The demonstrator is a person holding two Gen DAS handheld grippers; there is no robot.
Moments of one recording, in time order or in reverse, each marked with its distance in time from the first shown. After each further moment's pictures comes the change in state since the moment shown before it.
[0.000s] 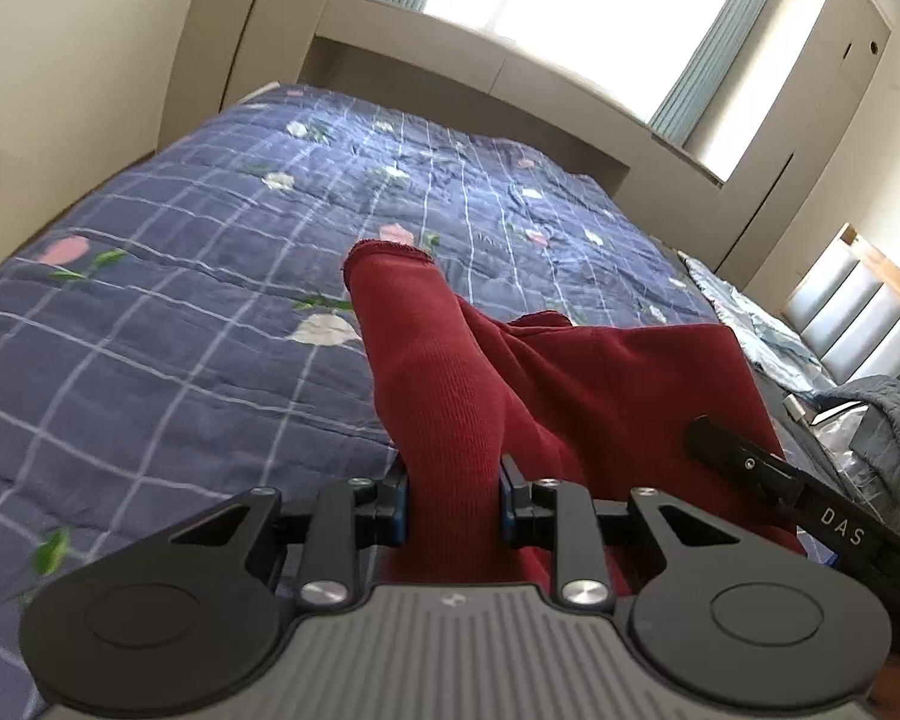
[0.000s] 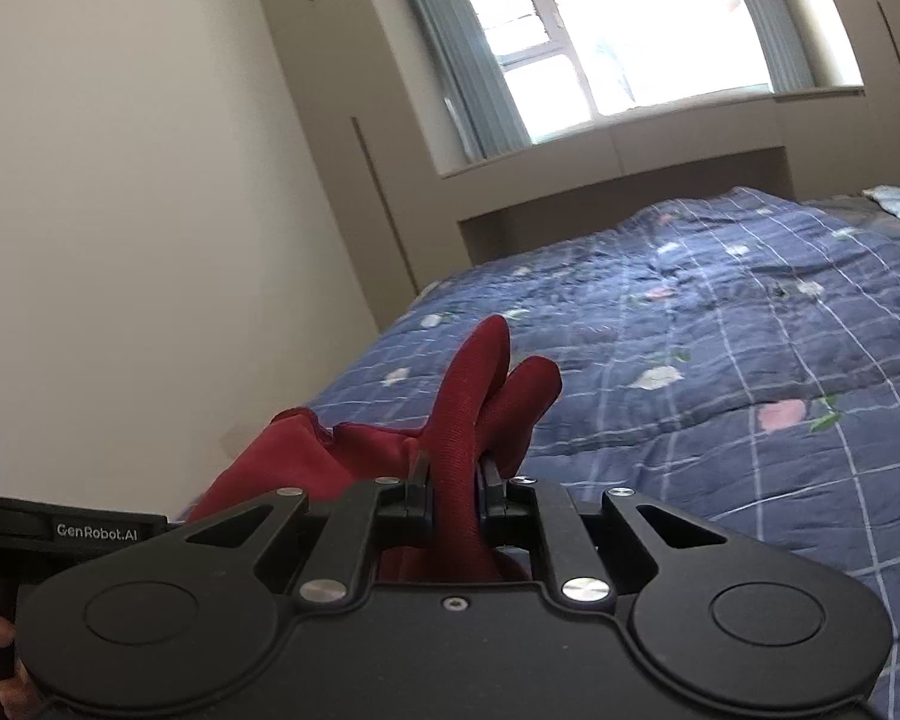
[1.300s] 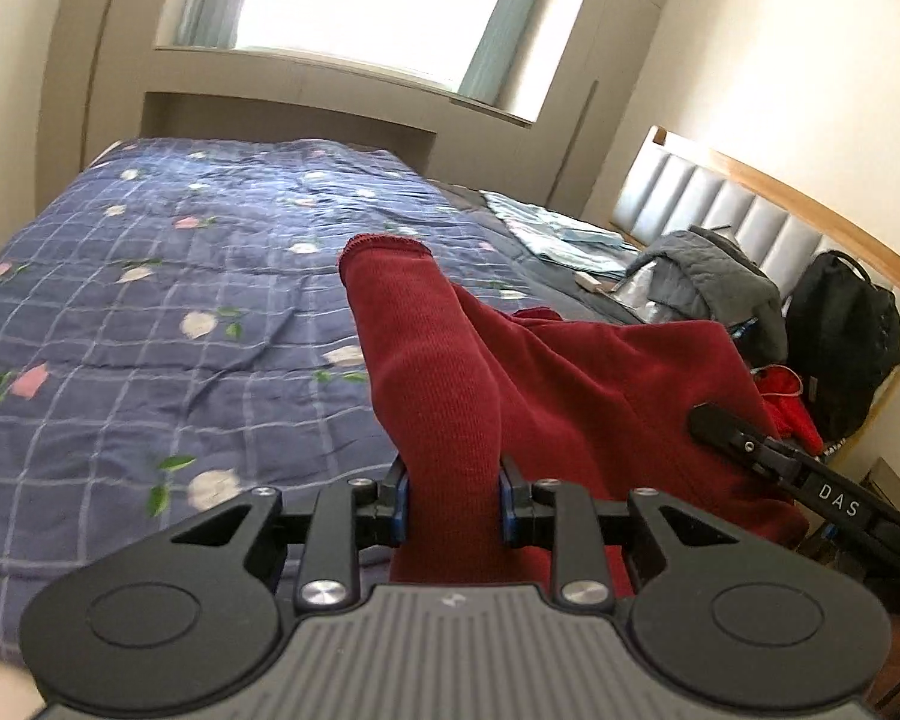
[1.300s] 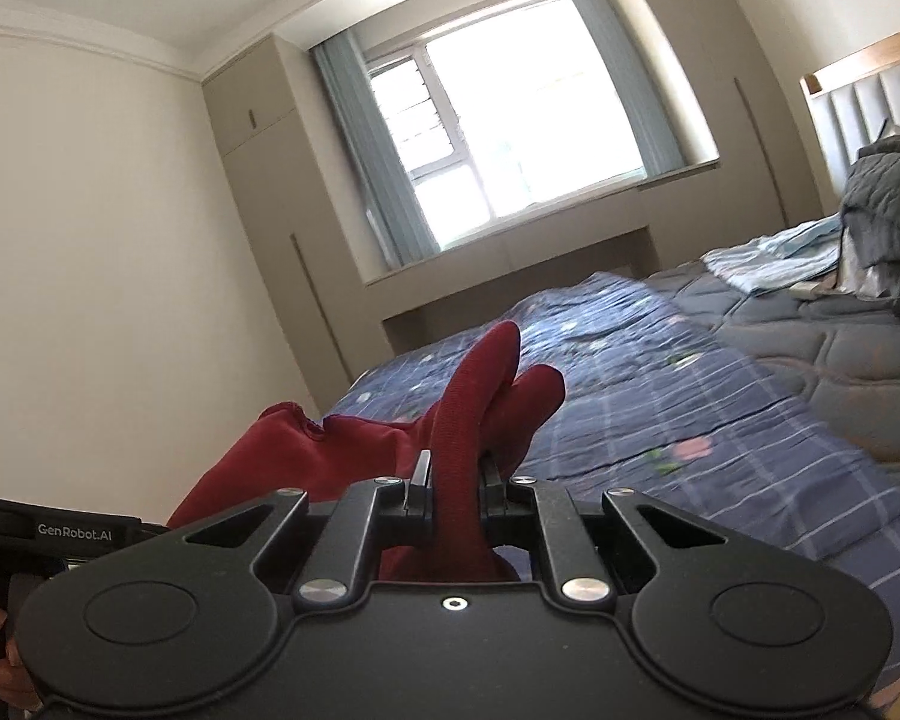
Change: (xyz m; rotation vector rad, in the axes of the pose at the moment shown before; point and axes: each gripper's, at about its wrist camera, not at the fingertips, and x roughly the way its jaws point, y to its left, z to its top) left arm -0.235 -0.178 -0.188 0.253 -0.005 -0.178; right arm -0.381 -0.021 -0.083 0.076 -0.195 -0.129
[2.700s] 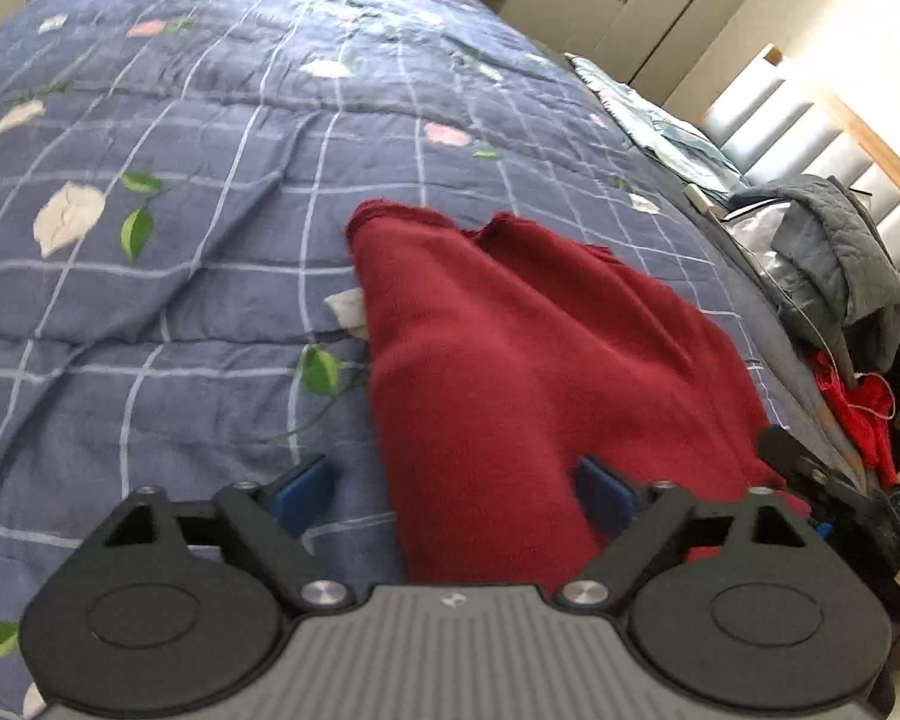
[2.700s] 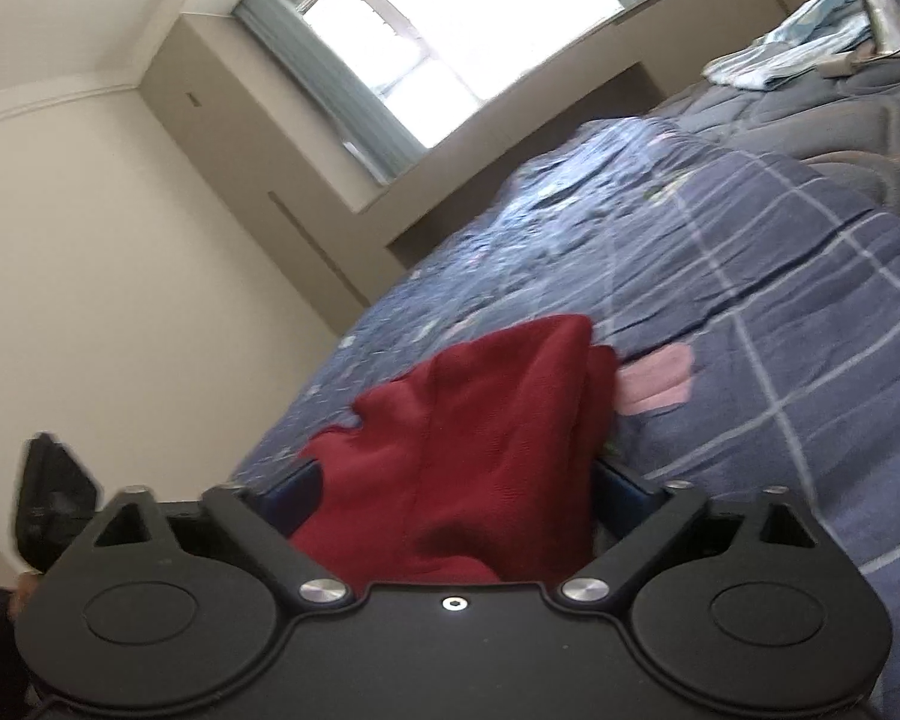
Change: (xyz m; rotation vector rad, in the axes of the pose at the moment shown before) left arm 0.289 0.073 0.056 -0.148 0.312 0.004; right arm 0.234 -0.214 -0.024 0.269 0.198 0.142
